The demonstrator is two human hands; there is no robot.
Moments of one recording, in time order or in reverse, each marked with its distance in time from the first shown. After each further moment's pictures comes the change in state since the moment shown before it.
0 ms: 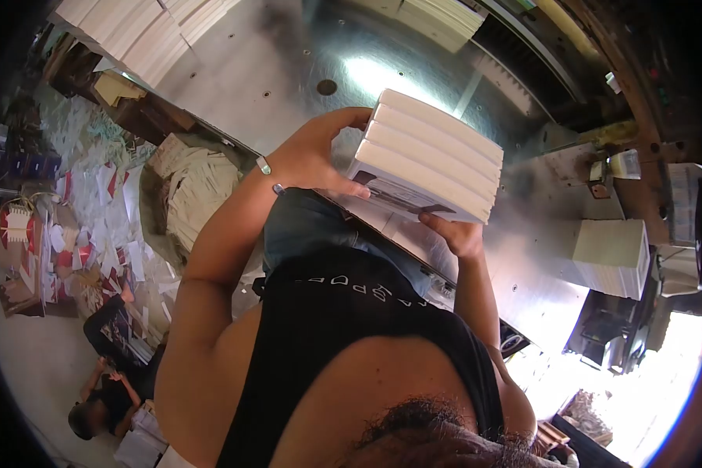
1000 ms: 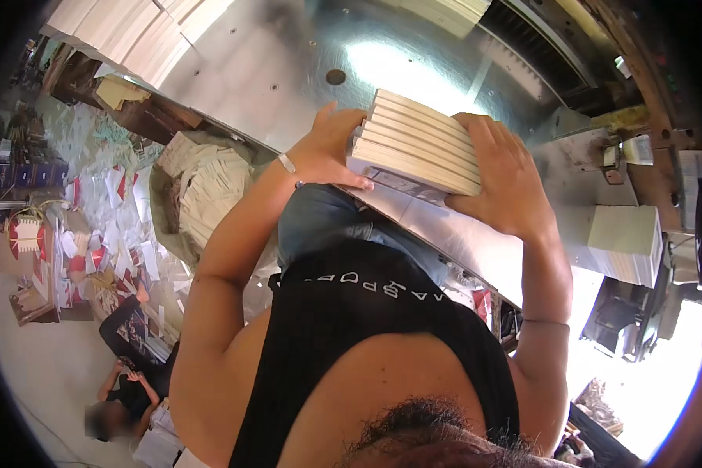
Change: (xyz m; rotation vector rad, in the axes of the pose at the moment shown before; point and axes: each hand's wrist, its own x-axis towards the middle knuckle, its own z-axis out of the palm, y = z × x) left_hand -0.015 -0.068 0.019 0.367 -0.055 -0.002; right_hand 0.066 -0.132 0.011 -1.152 -0.379 -0.031
